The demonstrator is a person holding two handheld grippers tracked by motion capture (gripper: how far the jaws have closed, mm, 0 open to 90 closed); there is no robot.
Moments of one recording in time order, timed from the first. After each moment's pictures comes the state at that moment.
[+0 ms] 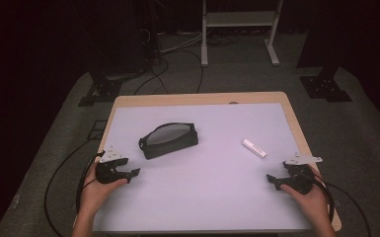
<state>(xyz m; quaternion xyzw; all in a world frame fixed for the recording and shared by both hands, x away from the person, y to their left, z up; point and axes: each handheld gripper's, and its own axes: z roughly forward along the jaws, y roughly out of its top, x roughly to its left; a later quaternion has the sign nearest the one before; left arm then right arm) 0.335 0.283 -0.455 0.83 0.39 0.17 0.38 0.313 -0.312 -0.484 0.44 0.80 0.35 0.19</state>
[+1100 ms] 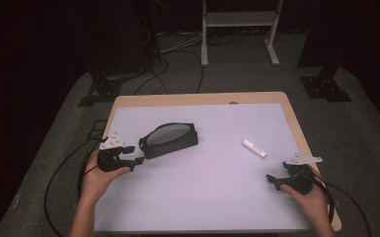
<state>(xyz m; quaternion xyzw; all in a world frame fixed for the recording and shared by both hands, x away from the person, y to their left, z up) 0.349 0.262 -0.407 0.83 0.34 0.16 0.41 0.313 -0.312 -0.485 0.44 0.80 0.35 0.19</state>
